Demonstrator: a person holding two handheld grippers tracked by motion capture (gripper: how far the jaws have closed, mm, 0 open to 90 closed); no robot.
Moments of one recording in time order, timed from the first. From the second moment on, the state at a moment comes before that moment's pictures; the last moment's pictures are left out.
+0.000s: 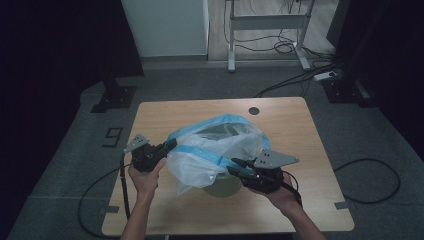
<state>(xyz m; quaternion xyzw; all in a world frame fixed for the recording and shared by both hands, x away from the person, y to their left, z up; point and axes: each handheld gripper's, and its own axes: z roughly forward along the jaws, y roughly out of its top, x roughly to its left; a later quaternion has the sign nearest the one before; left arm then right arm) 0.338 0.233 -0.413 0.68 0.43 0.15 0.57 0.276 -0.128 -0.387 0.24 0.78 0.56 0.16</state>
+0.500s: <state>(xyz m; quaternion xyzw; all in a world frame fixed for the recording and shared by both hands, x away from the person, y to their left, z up) 0.320 0.236 -0.419 0.71 0.42 0.14 0.55 0.230 -0.127 -0.435 0.18 0.80 0.55 0.15</state>
